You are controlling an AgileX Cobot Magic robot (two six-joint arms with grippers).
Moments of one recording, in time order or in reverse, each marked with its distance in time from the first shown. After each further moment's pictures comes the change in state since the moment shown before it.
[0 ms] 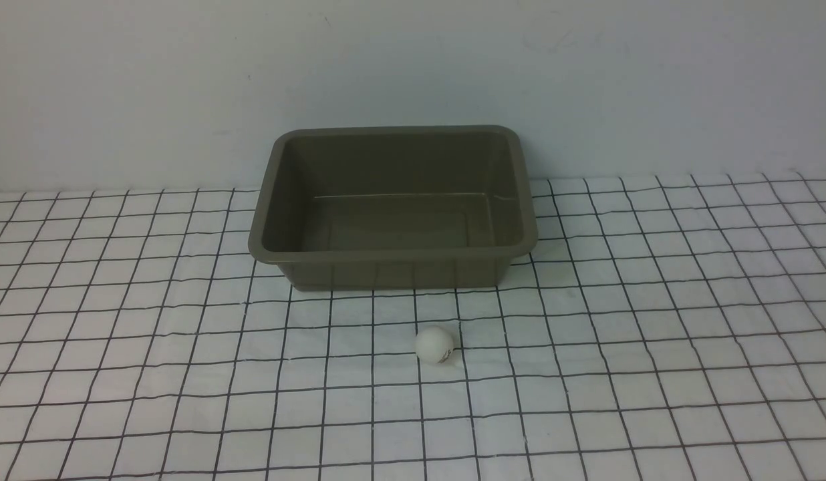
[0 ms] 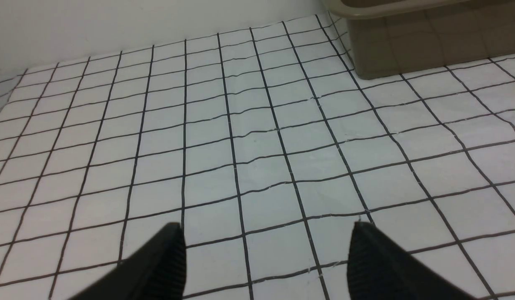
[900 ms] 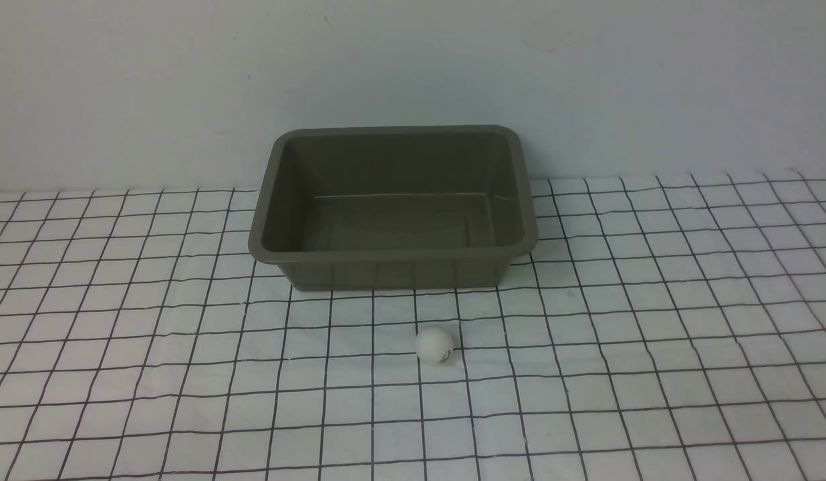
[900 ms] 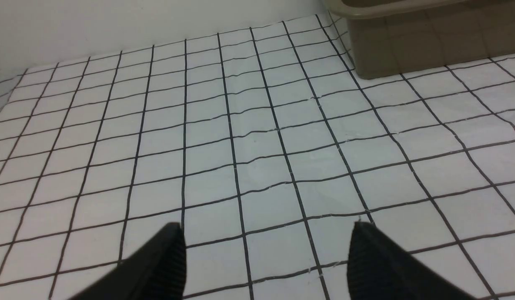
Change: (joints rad) right arm 0.000 -0.221 0.389 -0.384 -0.287 0.005; left arm 0.000 0.000 0.000 0.000 0.000 0.000
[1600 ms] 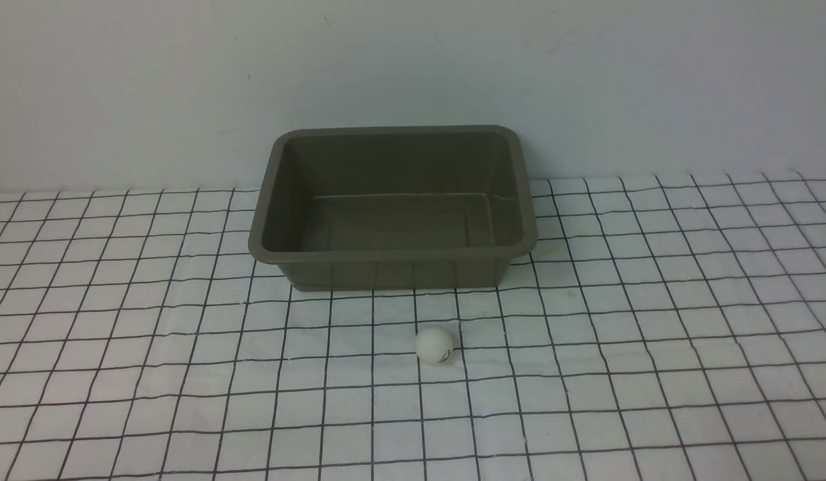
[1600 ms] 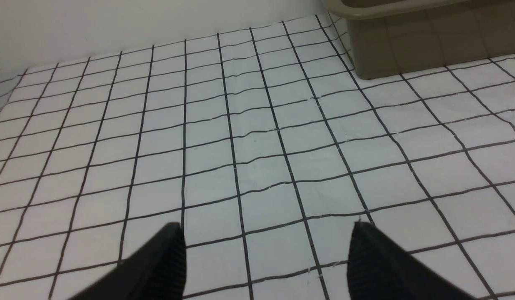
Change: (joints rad) right arm 0.000 0.000 0.216 -0.161 0.038 -0.012; left arm 0.000 0.000 0.000 0.000 0.000 0.000
